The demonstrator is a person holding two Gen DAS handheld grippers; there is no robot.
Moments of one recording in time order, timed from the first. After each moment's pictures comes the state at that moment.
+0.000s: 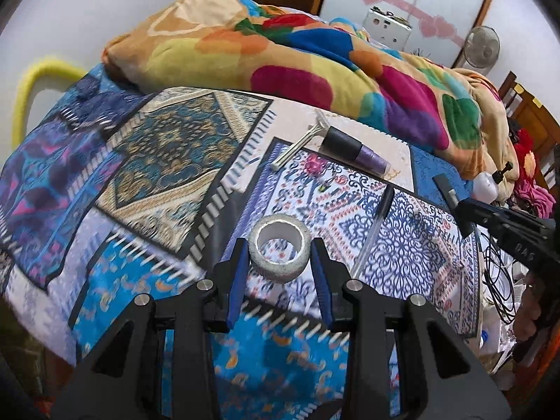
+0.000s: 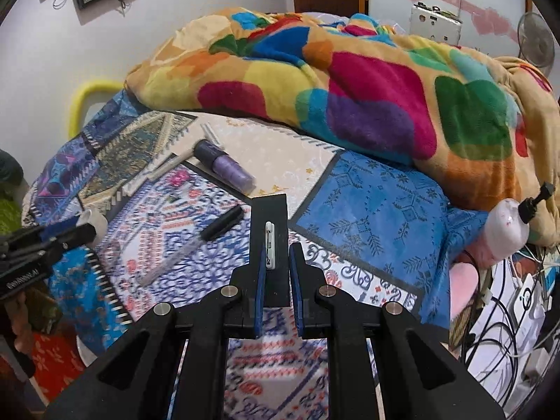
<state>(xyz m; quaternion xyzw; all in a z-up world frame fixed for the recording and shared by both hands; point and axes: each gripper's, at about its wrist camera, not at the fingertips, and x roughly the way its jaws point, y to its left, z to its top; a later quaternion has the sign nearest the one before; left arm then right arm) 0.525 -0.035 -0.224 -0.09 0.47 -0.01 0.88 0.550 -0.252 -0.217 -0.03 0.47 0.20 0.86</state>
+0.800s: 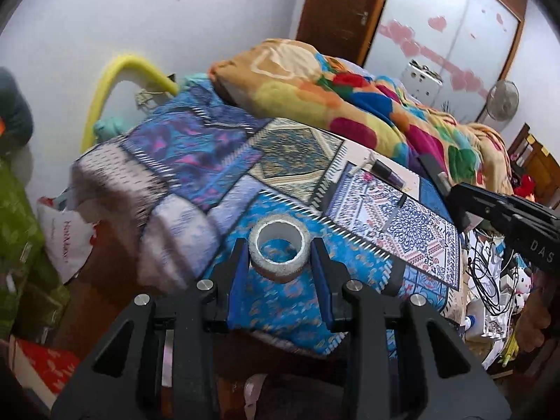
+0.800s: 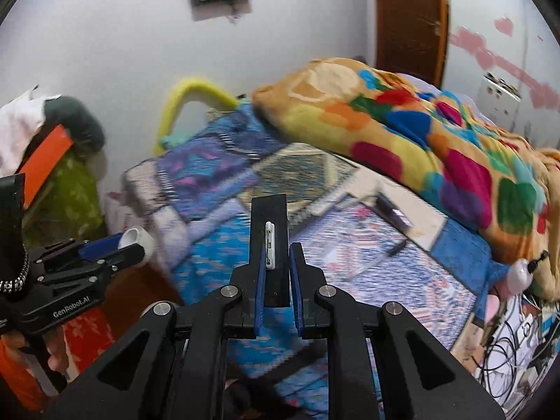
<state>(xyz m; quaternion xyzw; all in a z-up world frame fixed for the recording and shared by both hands) 0.325 0.060 -0.122 -0.14 0.40 0.09 0.90 0.400 -0.115 -0.101 -0.08 0.39 0.33 0.85</state>
